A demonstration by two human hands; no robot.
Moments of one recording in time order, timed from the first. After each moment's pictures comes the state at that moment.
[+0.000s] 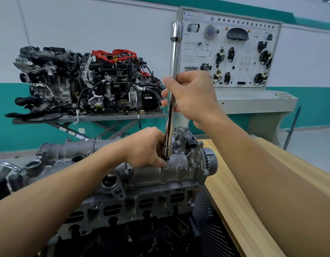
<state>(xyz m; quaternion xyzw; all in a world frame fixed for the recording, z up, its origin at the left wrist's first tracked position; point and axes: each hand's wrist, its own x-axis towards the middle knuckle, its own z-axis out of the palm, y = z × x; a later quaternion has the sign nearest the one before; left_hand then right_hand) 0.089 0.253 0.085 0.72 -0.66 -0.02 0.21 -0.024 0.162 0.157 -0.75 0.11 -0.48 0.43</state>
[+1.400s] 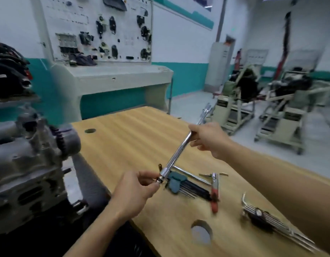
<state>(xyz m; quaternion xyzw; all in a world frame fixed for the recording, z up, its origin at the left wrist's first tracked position) -0.146 0.161 -0.077 0.60 -0.55 -0.37 0.45 -0.350 0.034 0.009 -0.55 0.58 -0.42 0.43</state>
